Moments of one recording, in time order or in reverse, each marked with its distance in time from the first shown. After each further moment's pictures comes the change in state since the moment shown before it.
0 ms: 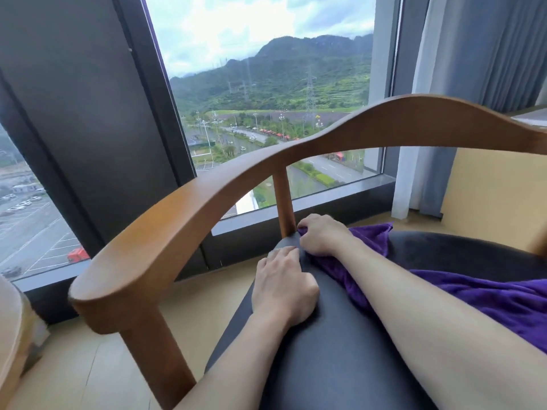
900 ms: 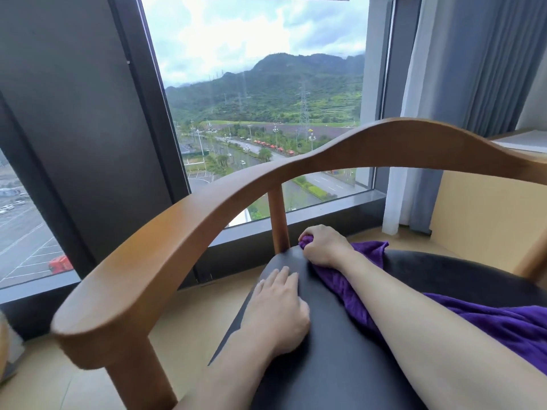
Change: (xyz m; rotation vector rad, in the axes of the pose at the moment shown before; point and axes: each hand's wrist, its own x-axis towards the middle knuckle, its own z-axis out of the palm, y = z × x) left_hand -0.009 0.004 -0.022 0.071 -0.253 0.042; right_hand -0.001 0.013 -0.014 0.129 0.075 0.036
